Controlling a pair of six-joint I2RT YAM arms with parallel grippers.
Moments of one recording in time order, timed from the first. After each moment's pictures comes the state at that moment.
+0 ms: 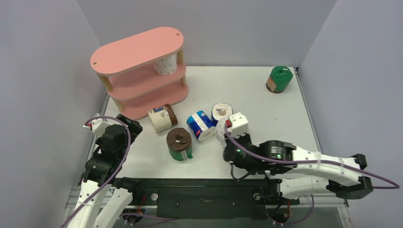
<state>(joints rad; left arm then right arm) -0.28 0.53 0.78 -0.80 -0.53 -0.94 1.41 1.01 1.23 -1.09 0.83 0.71</state>
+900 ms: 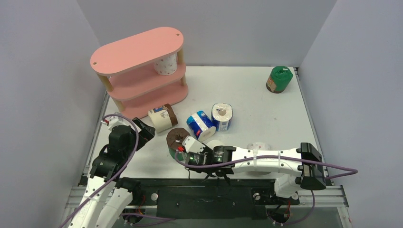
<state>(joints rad) -0.28 0.55 0.66 -0.70 -0.21 -0.87 1.42 1.51 1.24 -0.99 0.55 0.34</state>
